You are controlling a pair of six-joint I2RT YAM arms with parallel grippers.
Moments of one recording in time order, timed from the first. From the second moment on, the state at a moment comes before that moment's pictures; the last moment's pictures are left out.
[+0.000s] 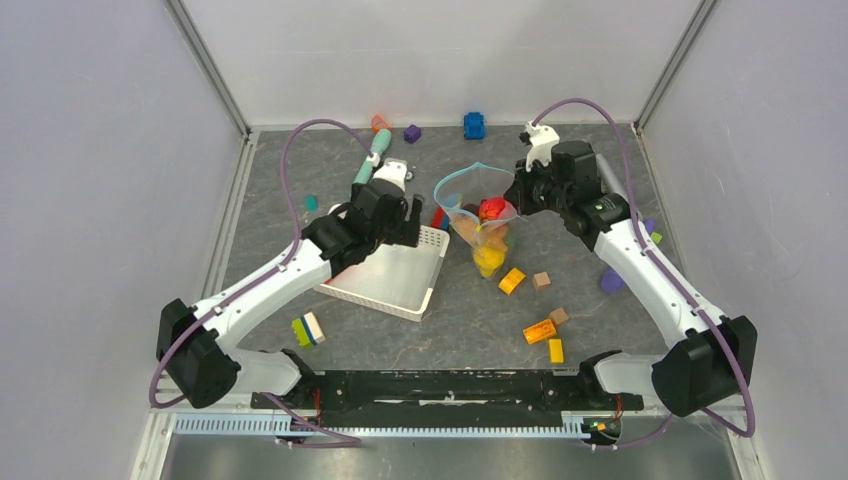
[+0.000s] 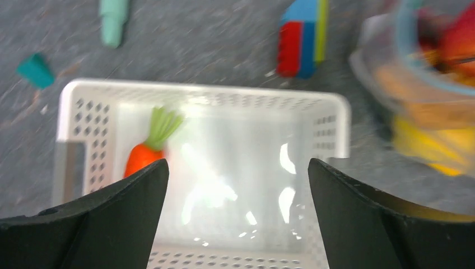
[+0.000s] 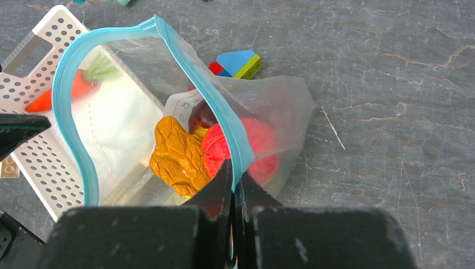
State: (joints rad) left arm -0.76 1.32 1.16 -0.50 -0.37 -0.31; right arm 0.35 1.29 1.15 -0.40 -0.21 0.09
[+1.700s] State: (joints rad) left arm -0.47 1.62 0.90 -0.38 -0.36 -0.26; right arm 0.35 1.31 1.15 -0.39 -0.18 0.08
